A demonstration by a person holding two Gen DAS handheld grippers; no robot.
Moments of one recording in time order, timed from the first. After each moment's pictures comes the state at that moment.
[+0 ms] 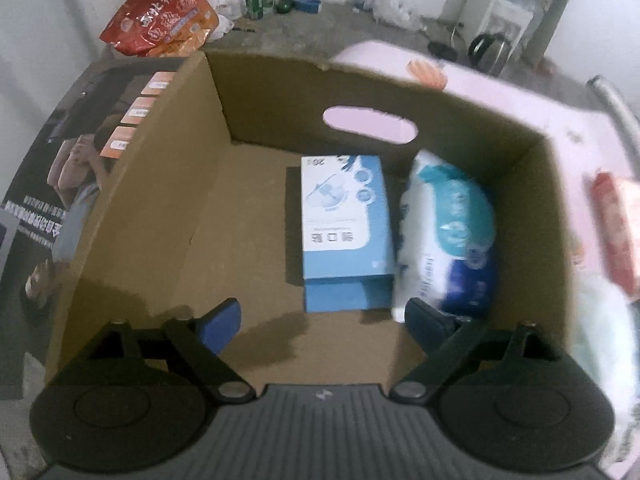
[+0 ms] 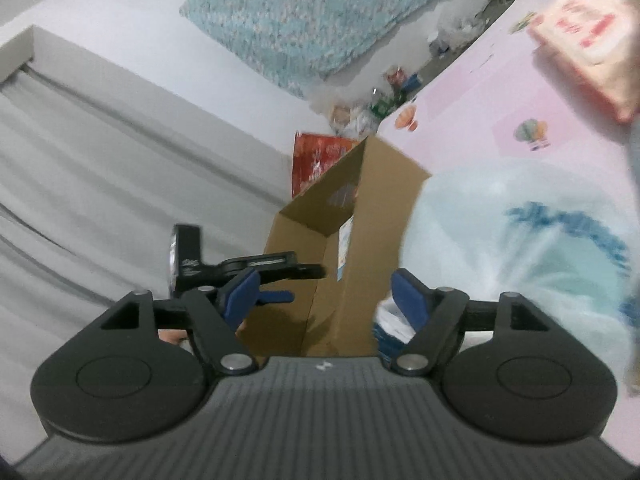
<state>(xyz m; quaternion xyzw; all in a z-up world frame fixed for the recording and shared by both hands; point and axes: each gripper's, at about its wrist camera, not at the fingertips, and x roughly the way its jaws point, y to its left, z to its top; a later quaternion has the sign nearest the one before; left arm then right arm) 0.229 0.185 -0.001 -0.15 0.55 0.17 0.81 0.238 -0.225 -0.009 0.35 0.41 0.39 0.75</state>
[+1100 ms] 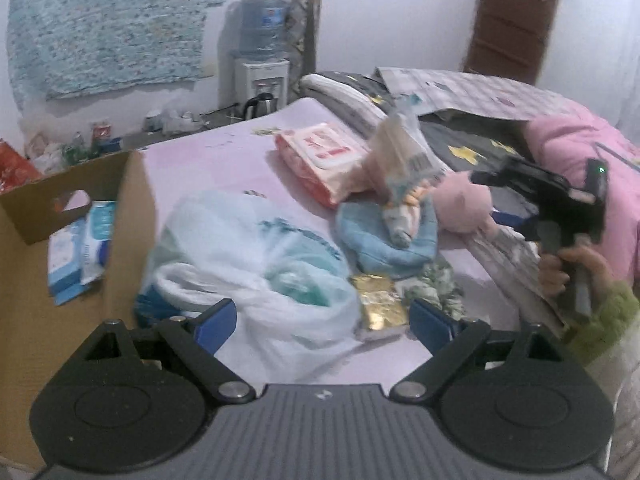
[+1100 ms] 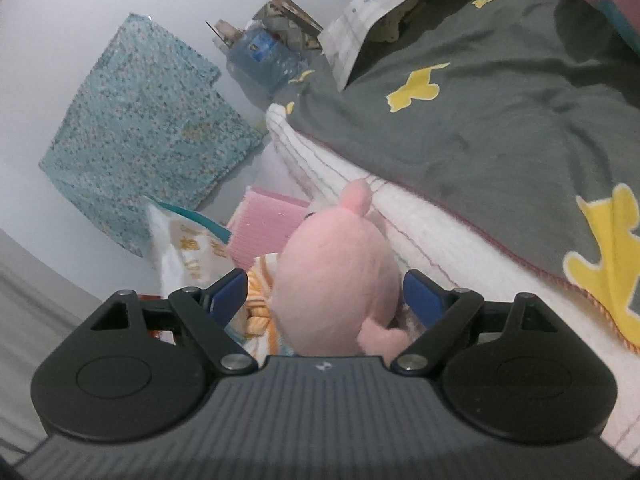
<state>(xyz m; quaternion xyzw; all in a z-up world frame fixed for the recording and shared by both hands) 0.107 -0.117 0.022 0.00 0.39 -0.08 0.92 0.315 -0.502 -0.100 0.38 0.33 0.10 0.86</state>
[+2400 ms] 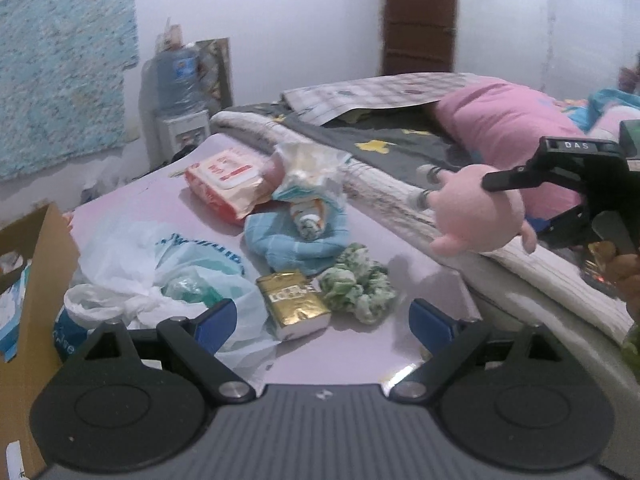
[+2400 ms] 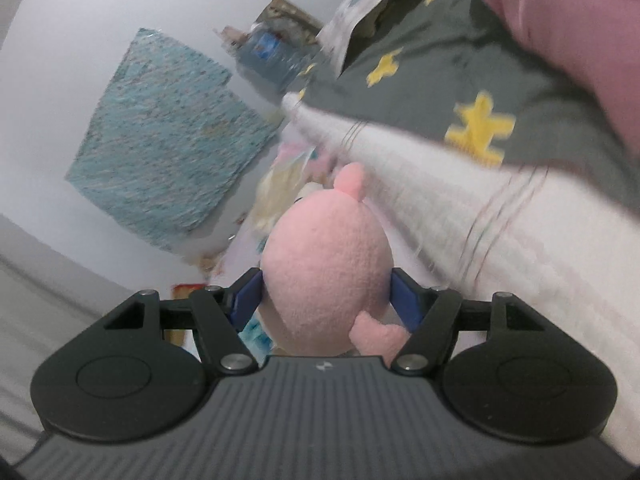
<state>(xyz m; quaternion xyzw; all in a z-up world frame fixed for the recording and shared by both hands) 0.063 -0.168 -0.014 0.07 0.32 -0.19 0.93 0.115 -0.530 -0.056 0.43 0.34 0.13 0.83</state>
